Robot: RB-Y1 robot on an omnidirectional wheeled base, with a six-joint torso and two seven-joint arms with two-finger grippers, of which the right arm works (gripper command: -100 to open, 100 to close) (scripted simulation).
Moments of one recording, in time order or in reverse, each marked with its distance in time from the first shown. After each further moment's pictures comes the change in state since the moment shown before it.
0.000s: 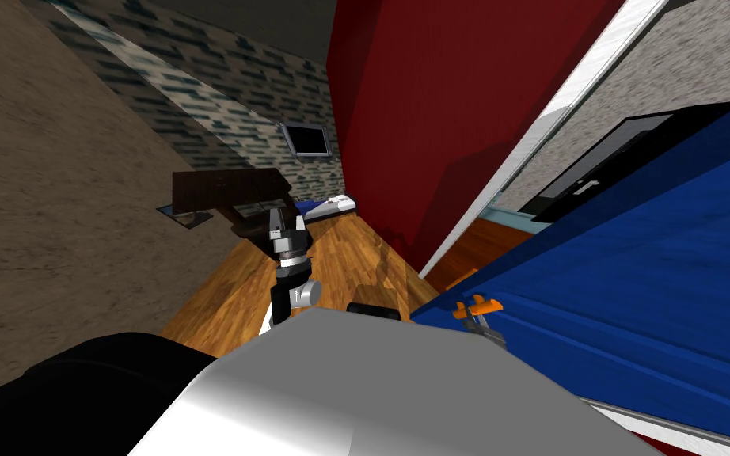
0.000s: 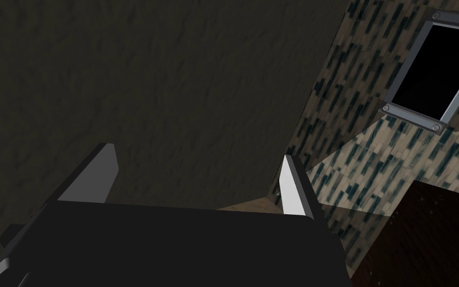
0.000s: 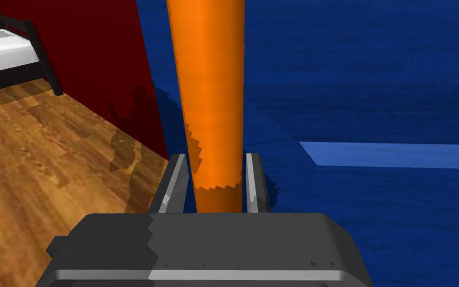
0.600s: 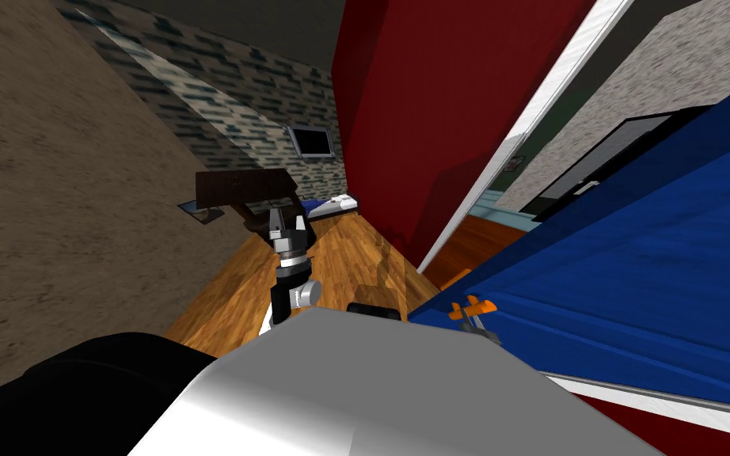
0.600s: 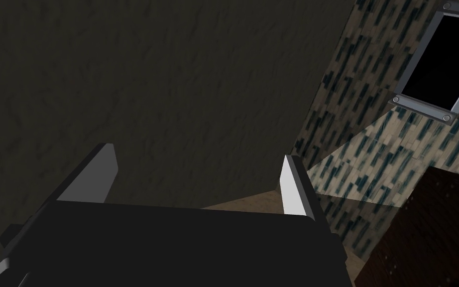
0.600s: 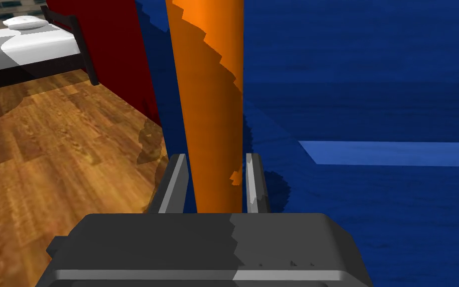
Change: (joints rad) arm 0.019 -0.018 0.052 -0.010 0.042 -0.040 -0.017
